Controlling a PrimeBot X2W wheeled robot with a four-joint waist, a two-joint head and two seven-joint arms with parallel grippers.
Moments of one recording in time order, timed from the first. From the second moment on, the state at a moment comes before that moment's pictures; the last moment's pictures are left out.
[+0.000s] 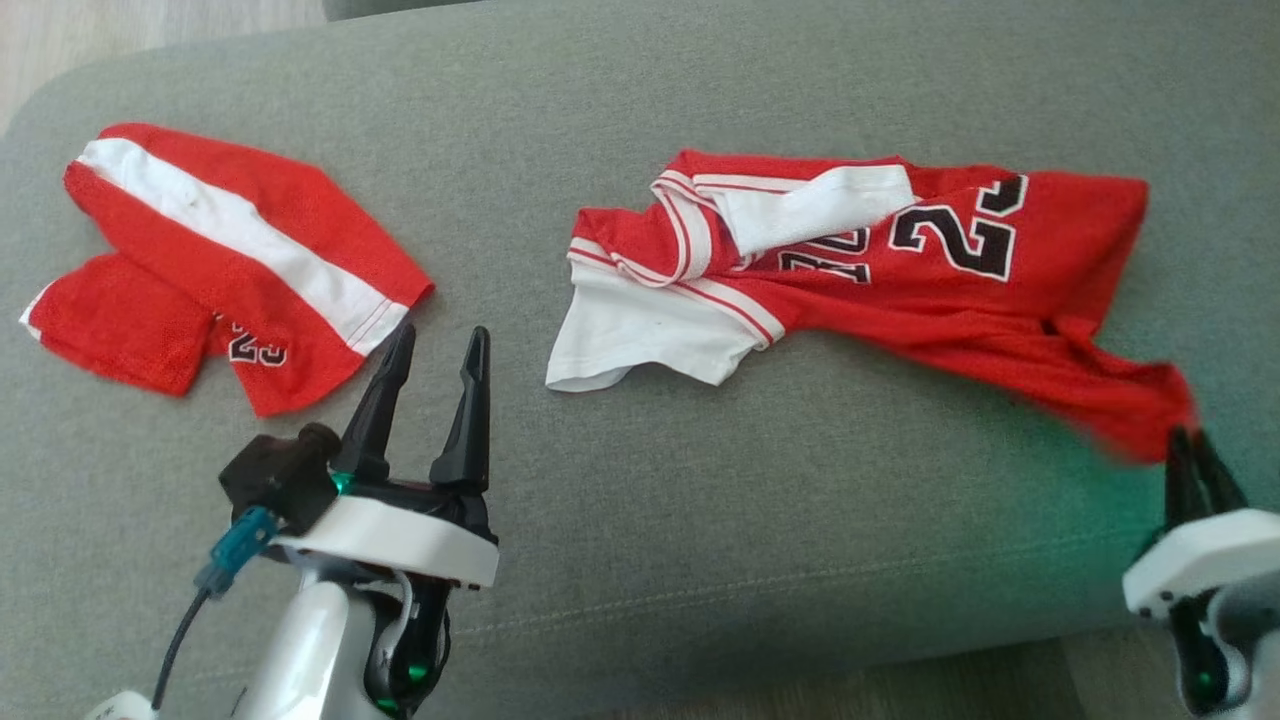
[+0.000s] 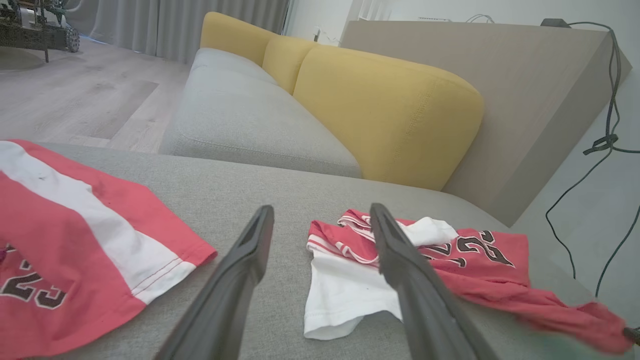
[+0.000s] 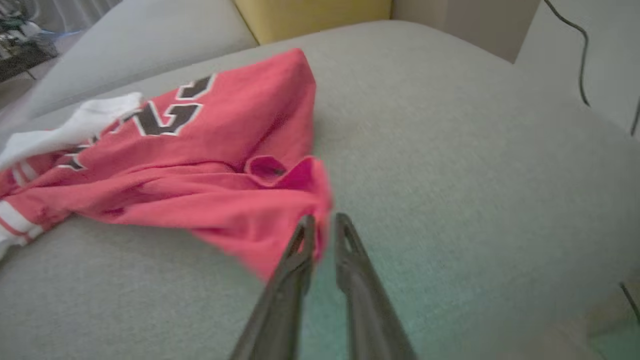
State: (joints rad) left arm -0.14 0.04 -0.26 0.15 -0.36 -0.08 -0.25; right arm -0.11 -0.04 -0.38 0.28 0.17 0.13 0.01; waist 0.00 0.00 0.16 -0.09
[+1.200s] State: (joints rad) left arm -0.22 0.04 -0.36 0.29 -0.31 -0.09 -0.25; right arm -0.12 -0.04 -0.01 0.19 0.20 0.13 -0.21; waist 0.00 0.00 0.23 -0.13
